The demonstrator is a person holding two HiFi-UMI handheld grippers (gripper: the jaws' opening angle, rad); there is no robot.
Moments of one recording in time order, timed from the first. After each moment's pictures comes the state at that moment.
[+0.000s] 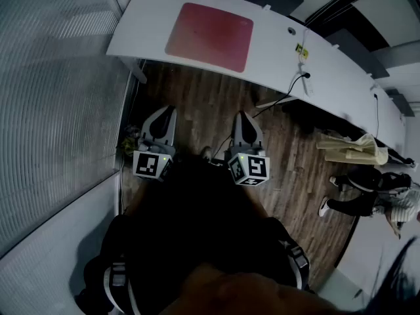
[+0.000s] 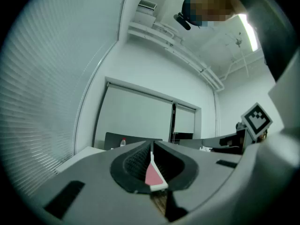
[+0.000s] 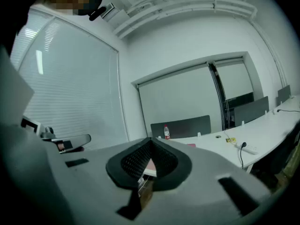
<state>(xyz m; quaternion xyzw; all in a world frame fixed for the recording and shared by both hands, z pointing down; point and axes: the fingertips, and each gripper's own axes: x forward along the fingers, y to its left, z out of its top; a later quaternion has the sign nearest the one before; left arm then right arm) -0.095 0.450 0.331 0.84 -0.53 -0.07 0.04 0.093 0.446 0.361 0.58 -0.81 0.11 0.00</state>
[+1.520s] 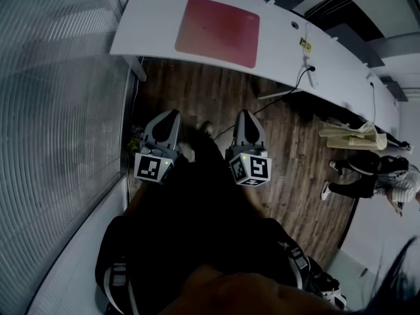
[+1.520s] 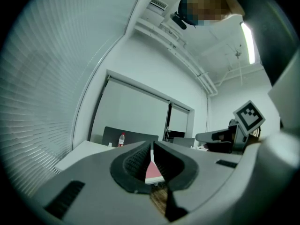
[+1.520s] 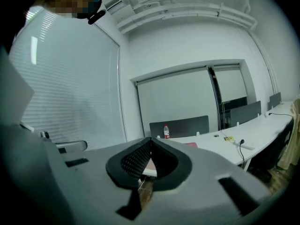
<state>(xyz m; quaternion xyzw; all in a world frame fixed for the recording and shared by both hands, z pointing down) -0.192 0.446 0.384 0.87 -0.48 -0.03 0.10 -0.010 0.438 0.369 0.62 -0.78 0.11 0.00</state>
